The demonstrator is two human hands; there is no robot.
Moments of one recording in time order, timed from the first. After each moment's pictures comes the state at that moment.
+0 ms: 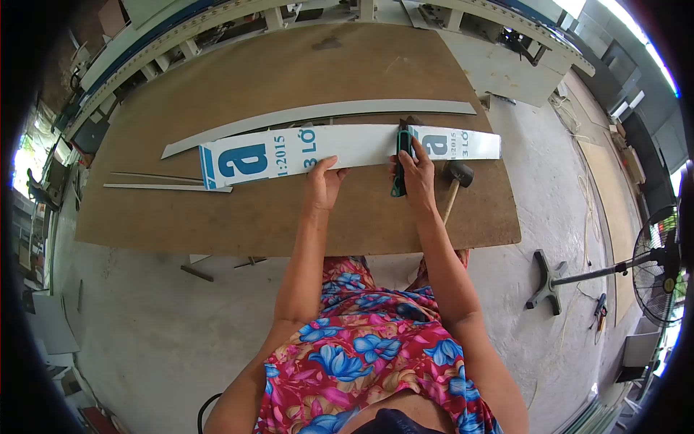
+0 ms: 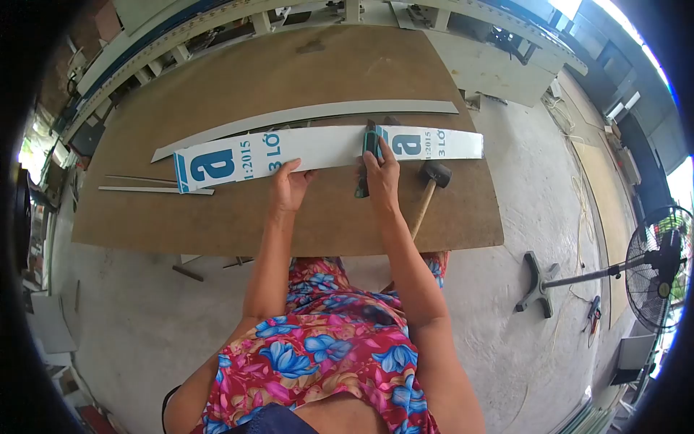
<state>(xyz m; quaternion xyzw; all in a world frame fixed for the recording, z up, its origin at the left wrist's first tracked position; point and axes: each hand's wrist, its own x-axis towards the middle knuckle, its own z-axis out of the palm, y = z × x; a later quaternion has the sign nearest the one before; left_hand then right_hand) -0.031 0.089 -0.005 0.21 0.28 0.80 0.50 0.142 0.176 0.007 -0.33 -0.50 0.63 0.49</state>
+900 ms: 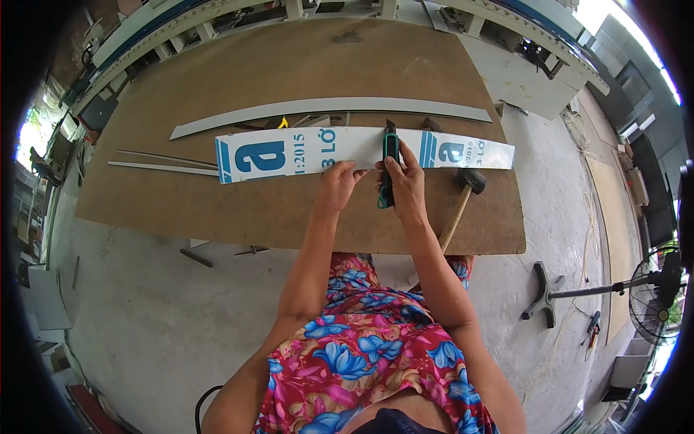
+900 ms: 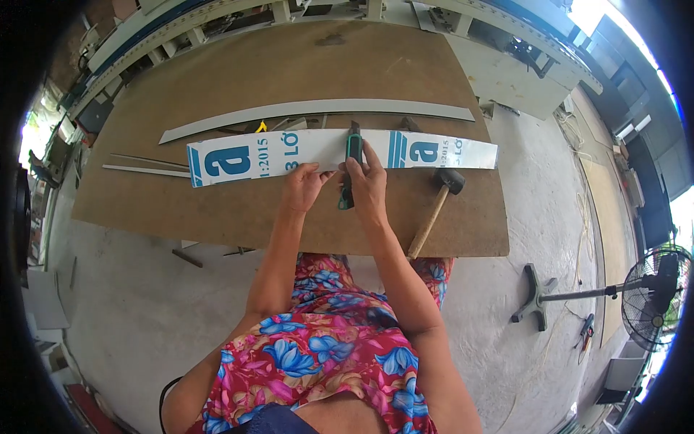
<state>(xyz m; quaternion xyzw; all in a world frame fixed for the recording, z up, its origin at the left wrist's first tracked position) -0.040 0.096 -0.022 0.24 0.23 0.79 0.52 0.098 0.139 0.025 -0.30 -0.52 0.67 0.44</state>
